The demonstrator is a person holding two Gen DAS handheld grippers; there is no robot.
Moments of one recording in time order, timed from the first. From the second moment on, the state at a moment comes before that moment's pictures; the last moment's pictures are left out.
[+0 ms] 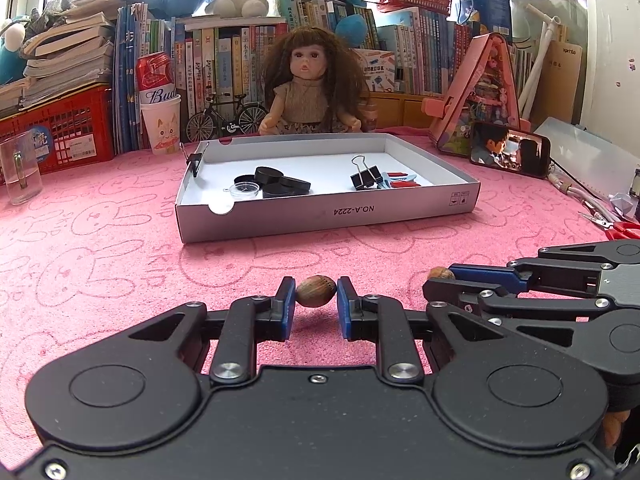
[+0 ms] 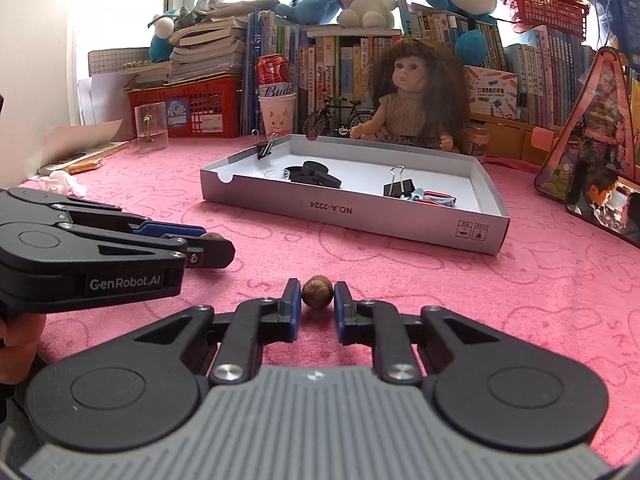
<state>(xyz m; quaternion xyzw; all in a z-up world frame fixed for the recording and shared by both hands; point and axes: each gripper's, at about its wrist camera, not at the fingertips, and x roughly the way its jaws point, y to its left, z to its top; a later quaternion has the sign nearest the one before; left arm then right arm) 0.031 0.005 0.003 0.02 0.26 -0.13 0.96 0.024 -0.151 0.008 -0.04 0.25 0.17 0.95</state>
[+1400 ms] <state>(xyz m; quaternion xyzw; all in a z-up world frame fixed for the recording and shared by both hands) 0.129 0.007 0.037 -0.02 0.24 -0.08 0.97 0.109 -0.176 0.037 0.00 0.26 0.07 0.96</state>
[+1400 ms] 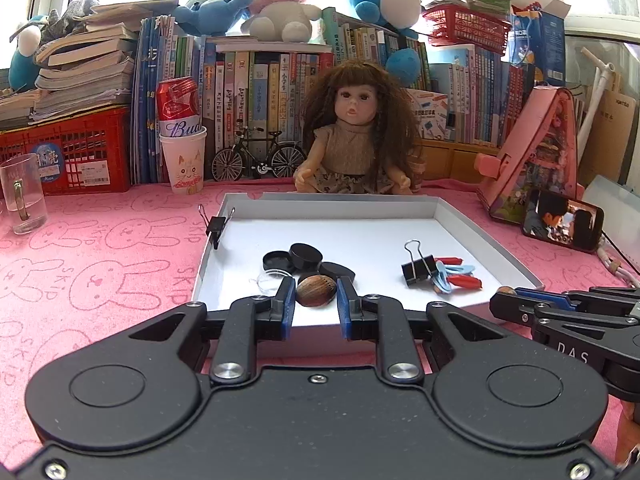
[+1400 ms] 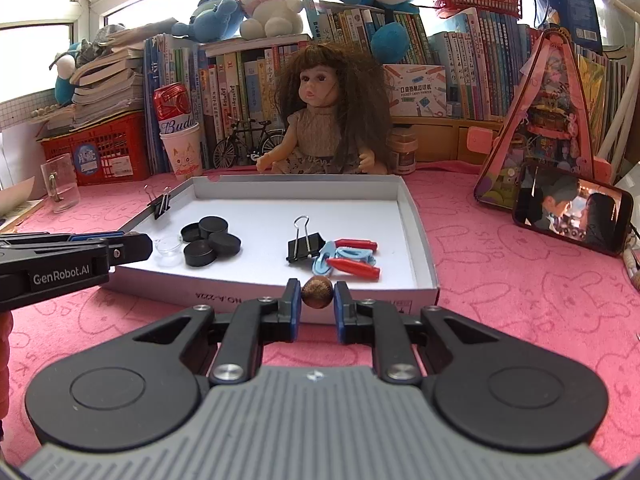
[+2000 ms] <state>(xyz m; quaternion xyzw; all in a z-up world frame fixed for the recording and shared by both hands) 0.173 0.007 0.020 -0.03 0.26 -0.05 0.96 0.146 -0.183 0.029 0.03 0.27 0.05 0.96</state>
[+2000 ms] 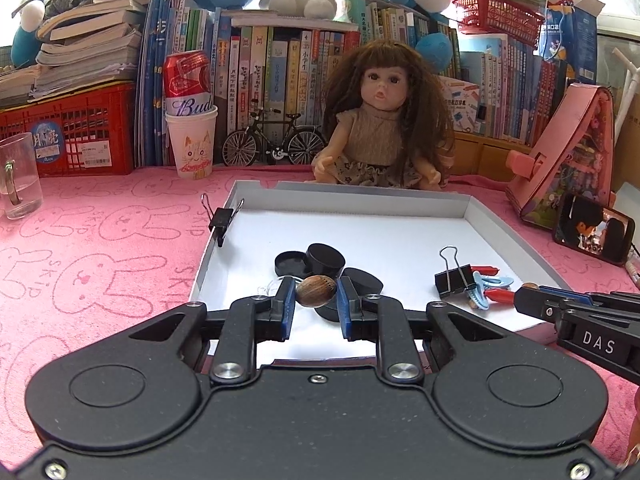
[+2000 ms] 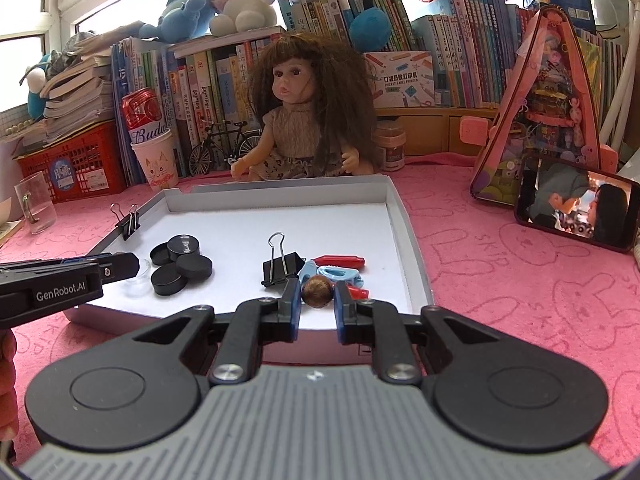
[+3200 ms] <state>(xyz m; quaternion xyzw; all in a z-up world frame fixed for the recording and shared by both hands) 0.234 0.000 0.013 -0.04 0.32 -0.05 0.95 0.199 -0.181 0.018 0.04 0.31 0.04 0.95</state>
